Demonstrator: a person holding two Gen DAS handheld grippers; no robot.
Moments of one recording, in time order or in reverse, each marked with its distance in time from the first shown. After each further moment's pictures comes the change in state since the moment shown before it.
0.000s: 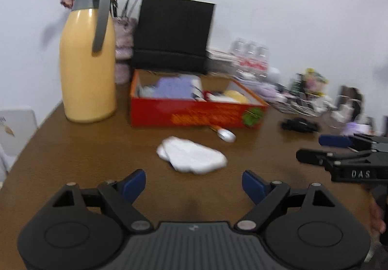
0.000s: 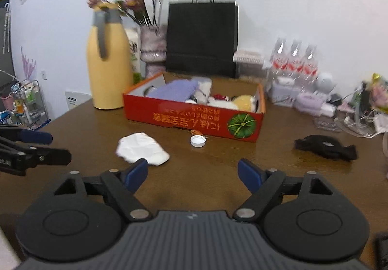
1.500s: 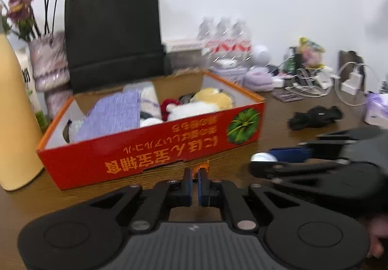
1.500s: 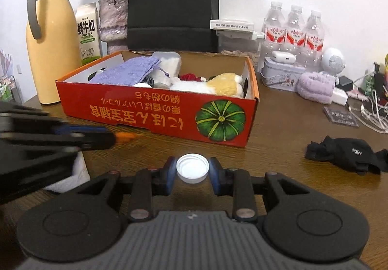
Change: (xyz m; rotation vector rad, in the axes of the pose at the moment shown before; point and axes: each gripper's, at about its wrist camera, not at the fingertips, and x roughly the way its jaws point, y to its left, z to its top) left arm 0.156 -0.081 0.037 0.231 0.008 -0.030; right arm 0.133 -0.061 0.003 0.040 0.066 -0.050
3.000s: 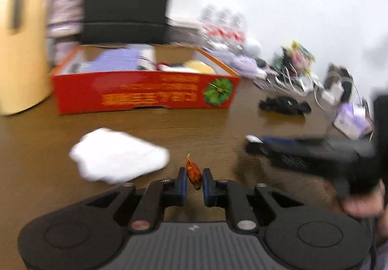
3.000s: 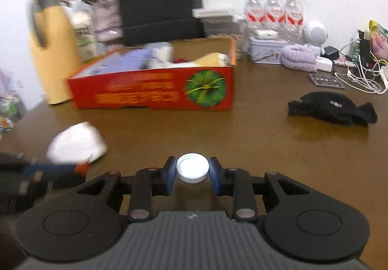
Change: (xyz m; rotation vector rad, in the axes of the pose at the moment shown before) left arm -0.071 0.001 -0.050 -0.235 0.097 -0.082; right arm -0.061 -0.007 -0.040 0.115 0.025 0.039
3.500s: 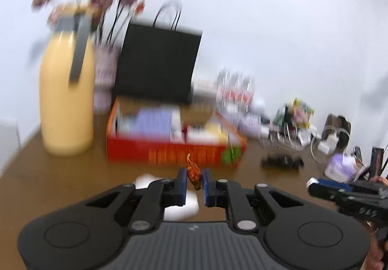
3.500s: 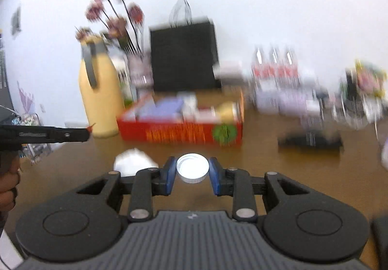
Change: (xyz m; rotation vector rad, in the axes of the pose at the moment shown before) left arm -0.101 0.036 0.044 -0.023 -0.258 0.012; right arm -0.130 0.030 0.016 -0.061 -0.229 0.034
